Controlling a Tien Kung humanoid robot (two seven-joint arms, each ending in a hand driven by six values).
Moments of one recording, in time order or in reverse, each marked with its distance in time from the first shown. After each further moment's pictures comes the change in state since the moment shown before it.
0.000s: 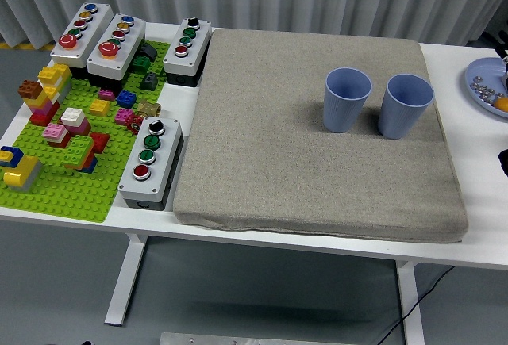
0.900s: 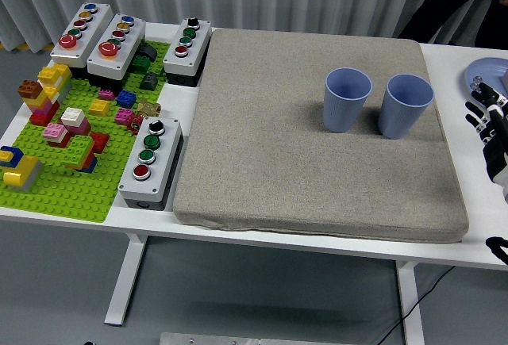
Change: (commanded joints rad) left arm 0.003 -0.005 -0.005 0.000 0.020 -0.003 0.000; right arm -0.310 -0.017 -0.064 0.193 -0.149 0.044 0.039
